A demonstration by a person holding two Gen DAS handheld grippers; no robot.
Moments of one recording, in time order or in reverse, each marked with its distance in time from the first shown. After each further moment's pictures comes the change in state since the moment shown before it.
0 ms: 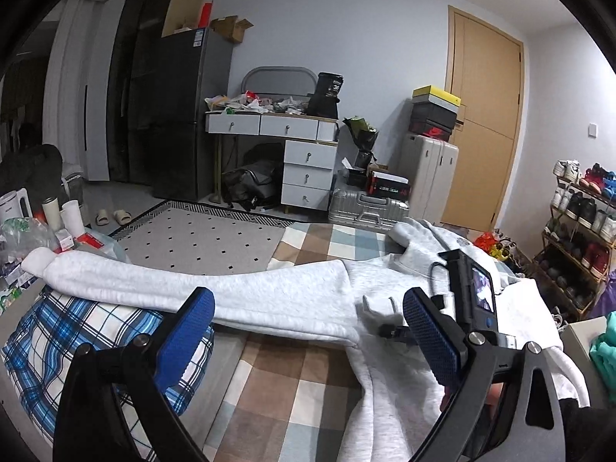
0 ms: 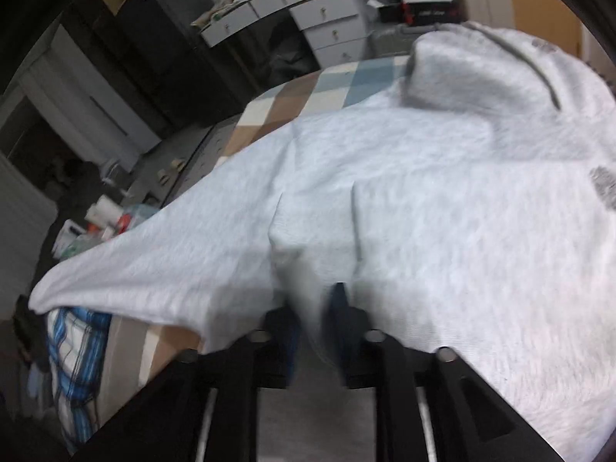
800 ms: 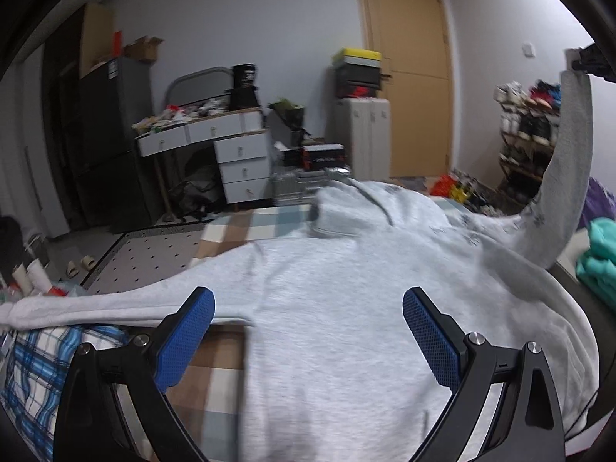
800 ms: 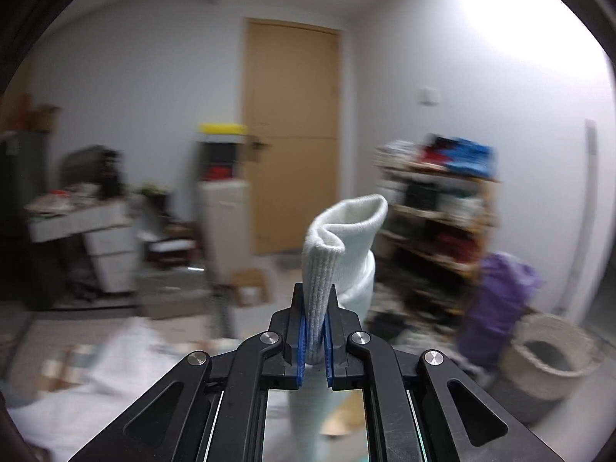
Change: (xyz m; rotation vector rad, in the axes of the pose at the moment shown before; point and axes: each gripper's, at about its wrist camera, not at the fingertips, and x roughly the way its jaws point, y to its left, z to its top) left arm -0.022 -0.081 -0.023 0.262 0.068 -0.099; right arm -0.478 -0.100 0.063 0.022 -0.780 -0.774
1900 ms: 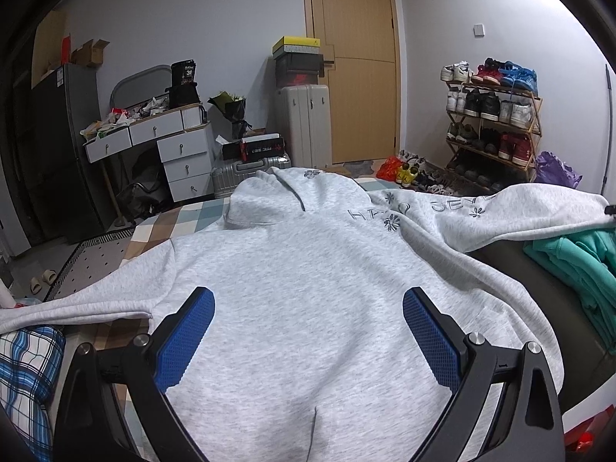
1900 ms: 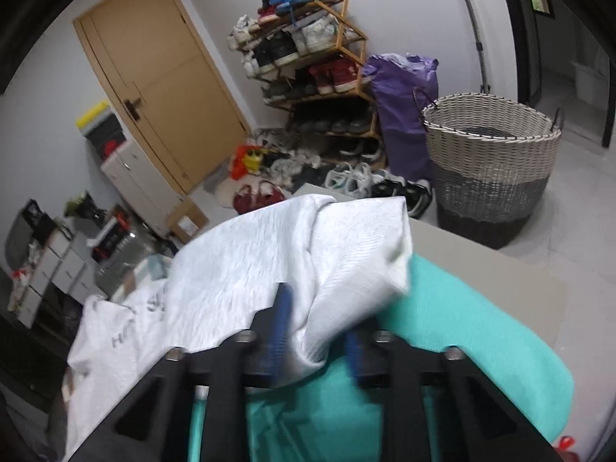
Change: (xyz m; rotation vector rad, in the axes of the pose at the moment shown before) left arm -0.002 -0.086 -0.008 0.109 0.053 -0.187; right arm -0.032 -0.275 -0.213 0.526 0.372 -0.283
